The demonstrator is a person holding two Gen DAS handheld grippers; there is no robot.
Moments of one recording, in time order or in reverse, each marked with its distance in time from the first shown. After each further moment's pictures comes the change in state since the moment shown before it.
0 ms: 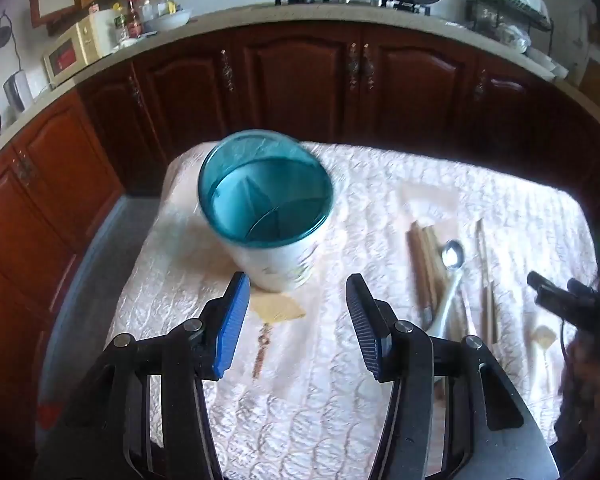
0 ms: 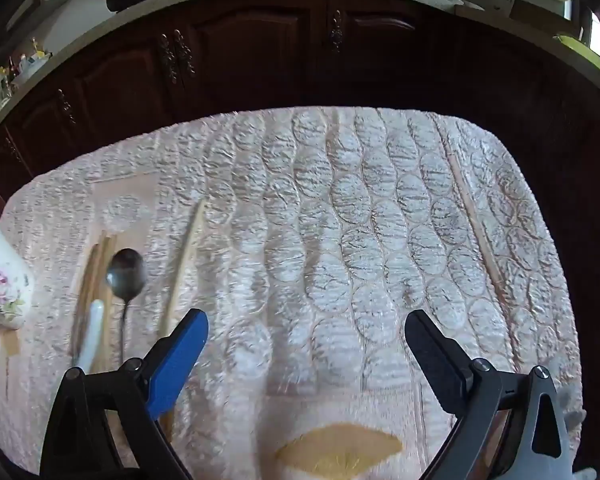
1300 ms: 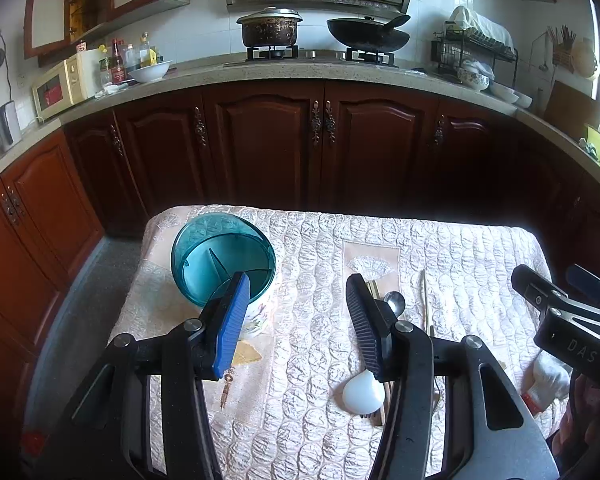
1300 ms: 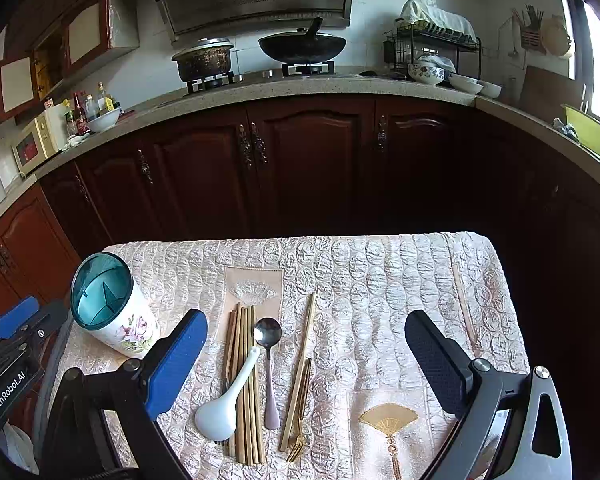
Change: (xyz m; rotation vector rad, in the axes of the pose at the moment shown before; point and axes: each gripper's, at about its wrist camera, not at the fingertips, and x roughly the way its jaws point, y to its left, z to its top) left arm -0.060 -0.032 0.026 0.026 -0.152 -0.082; right arm -0.167 0.062 0.021 -0.053 -0.245 0.120
